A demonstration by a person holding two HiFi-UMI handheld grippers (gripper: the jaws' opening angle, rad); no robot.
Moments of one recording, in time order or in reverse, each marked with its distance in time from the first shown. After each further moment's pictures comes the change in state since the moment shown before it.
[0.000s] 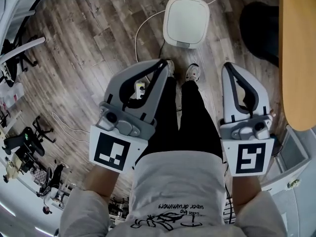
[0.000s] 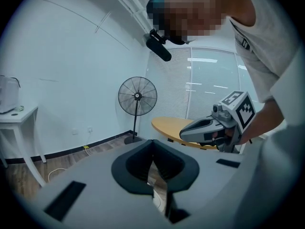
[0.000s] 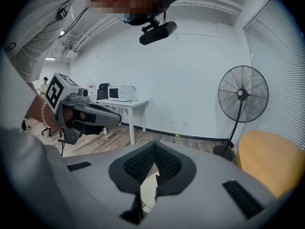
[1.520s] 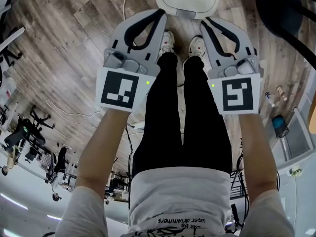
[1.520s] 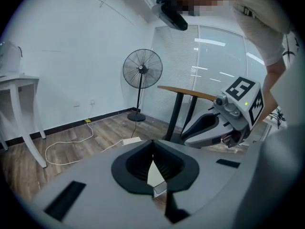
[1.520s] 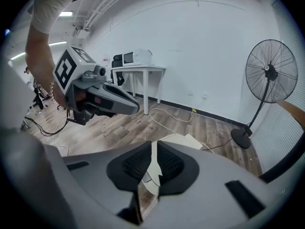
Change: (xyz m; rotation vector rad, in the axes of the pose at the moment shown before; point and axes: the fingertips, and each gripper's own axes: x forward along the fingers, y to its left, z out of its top) left arm 0.085 0.036 -0.249 -0.033 0.216 0.029; right arm 0.123 0.040 -0.246 -0.143 0.296 0.180
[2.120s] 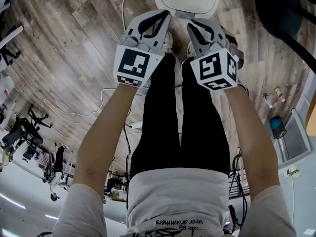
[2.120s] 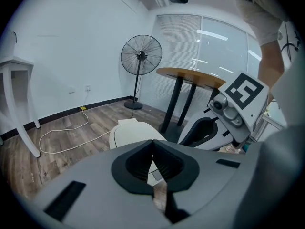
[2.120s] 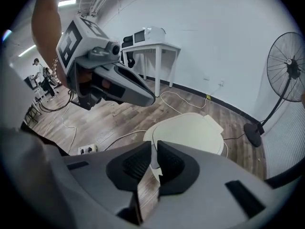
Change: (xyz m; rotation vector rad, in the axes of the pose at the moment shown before) left arm 0.047 0.000 -0.071 -0.025 0.066 -0.042; right arm 0.071 0.034 -0.073 -0.108 0.151 0.114
